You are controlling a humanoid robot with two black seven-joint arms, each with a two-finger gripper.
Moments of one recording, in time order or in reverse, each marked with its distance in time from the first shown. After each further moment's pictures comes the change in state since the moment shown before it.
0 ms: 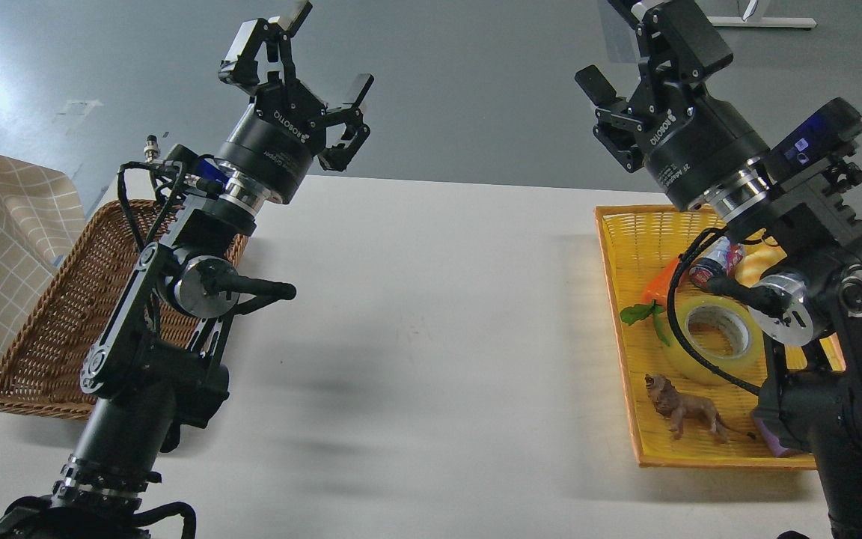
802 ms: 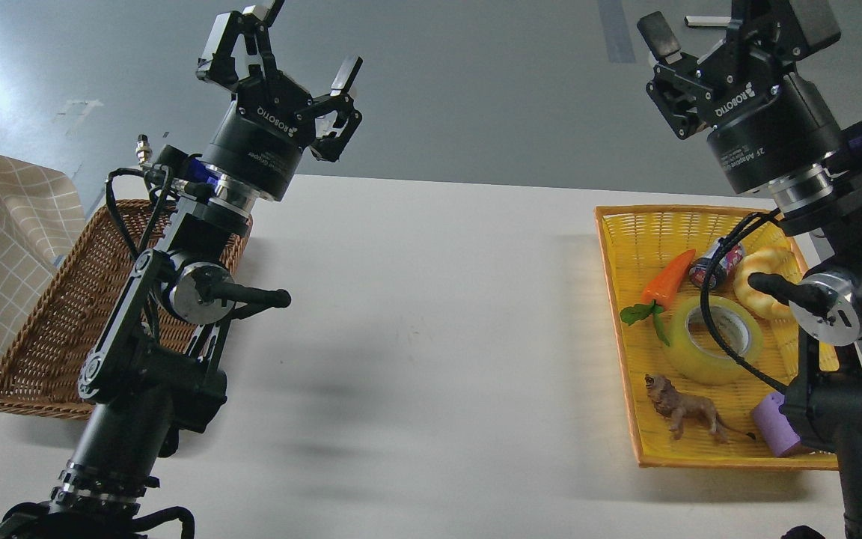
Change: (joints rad) left arm 0.016 0.000 -0.009 -0.002 -0.026 -0.055 -0.094; right arm -0.021 0.000 0.148 -0.005 0.012 0.081 0.187
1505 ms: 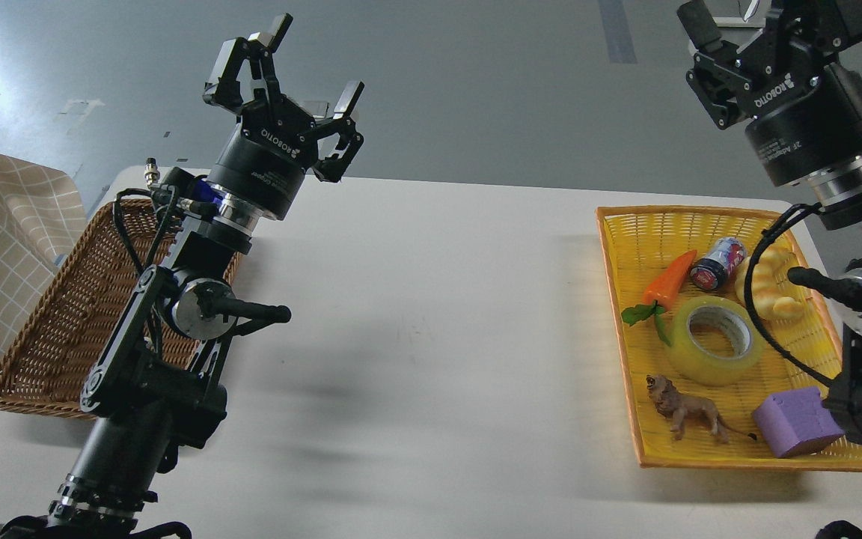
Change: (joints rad) left arm 0.046 0.003 0.014 0.010 -0.007 -0.002 0.009; right arm 0.001 -0.279 -0.009 0.022 -0.166 0.014 0.014
